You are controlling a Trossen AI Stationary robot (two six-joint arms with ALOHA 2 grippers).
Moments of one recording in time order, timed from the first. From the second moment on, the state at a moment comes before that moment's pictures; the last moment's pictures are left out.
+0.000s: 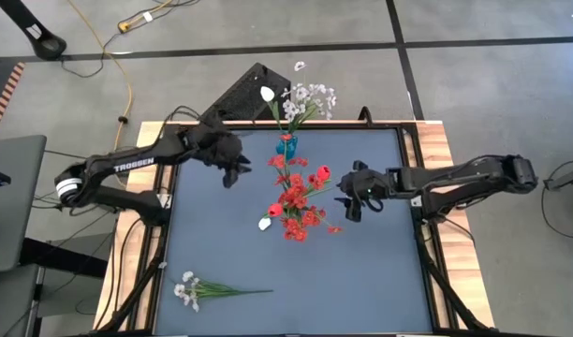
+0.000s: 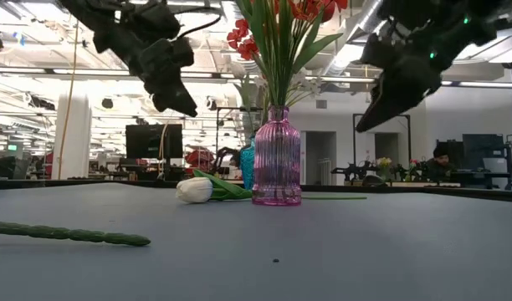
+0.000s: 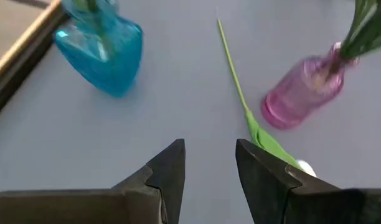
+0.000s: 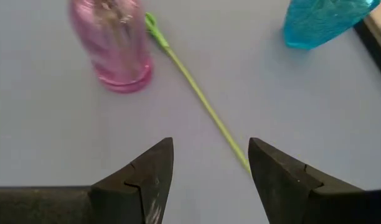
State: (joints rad) left arm 0.57 1.21 0.81 -0.33 0.37 0.11; right arm -0.04 1.12 0.65 -0.32 0.21 0.05
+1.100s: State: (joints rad) left arm -0.04 1.21 0.50 0.38 -0.09 -0.13; right arm -0.37 1.62 0.55 0.17 -0.11 -0.21
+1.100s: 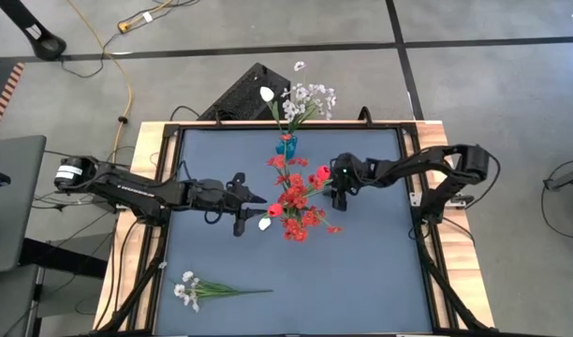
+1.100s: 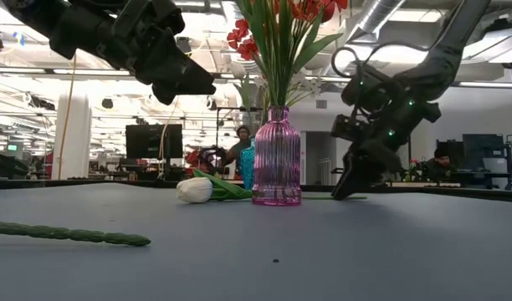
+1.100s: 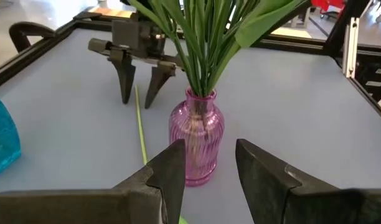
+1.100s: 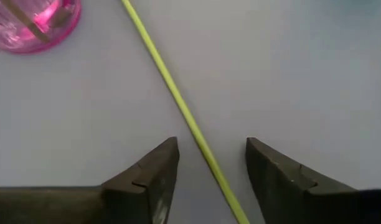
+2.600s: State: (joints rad) left arm -0.06 1.18 0.16 1.06 -0.24 -0.26; right arm -0.18 1.31 0.55 0.47 0.05 0.18
